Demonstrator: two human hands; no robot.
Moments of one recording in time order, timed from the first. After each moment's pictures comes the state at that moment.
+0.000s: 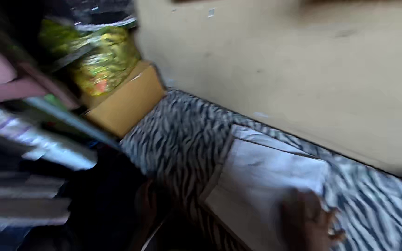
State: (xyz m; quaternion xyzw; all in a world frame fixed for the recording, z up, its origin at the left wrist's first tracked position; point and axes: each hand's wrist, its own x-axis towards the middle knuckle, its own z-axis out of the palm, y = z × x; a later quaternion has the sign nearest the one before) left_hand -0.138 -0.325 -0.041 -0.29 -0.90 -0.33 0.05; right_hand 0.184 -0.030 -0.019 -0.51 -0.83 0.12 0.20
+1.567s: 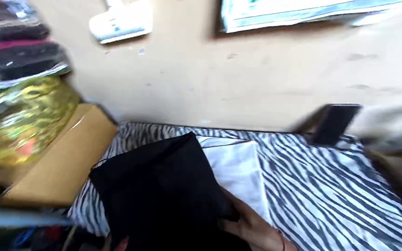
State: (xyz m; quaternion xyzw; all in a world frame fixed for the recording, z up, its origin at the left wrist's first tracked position) left_hand -0.127 -0.285 0.109 -0.22 -0.74 -0.57 -0.28; right_hand 0.133 -0.077 0.085 -0.32 -0.68 0.63 0.20
